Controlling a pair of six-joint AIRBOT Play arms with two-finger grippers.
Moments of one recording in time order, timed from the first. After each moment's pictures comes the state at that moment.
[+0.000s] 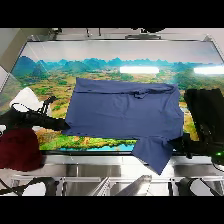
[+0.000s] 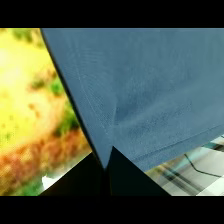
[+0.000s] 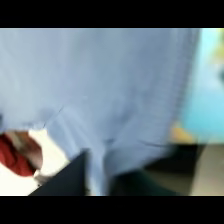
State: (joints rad) left arm 0.24 -1.42 0.75 0.91 -1.12 -0.84; right arm -0.71 -1.07 0.25 -0.65 1.26 1.01
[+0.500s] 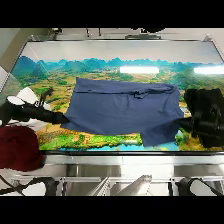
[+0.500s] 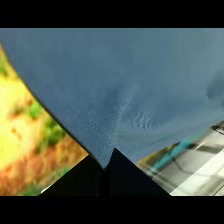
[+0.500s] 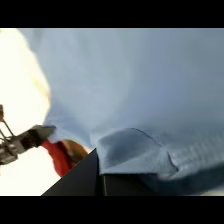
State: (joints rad) left arm 0.24 -1.42 0.90 0.86 -1.24 -0.84; right arm -0.61 -1.18 0.56 -0.39 1.35 1.08
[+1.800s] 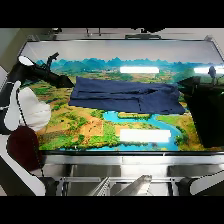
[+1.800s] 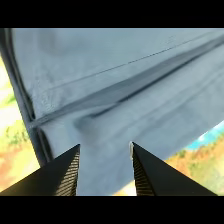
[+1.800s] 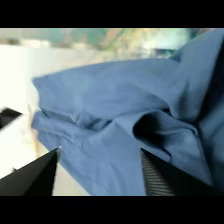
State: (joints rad) left arm 0.15 -2.03 1.93 0.88 -1.44 -1.00; right arm -0.51 -1.92 1.50 -0.38 1.37 0.92
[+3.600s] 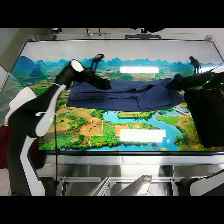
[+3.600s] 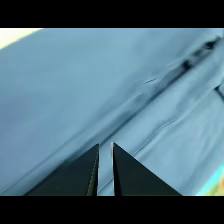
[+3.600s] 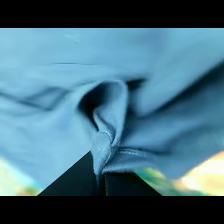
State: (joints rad) left arm -0.32 -2.11 1.92 0.89 -1.06 -1.06; right arm -0.28 -1.85 1.59 -0.69 1.24 1.07
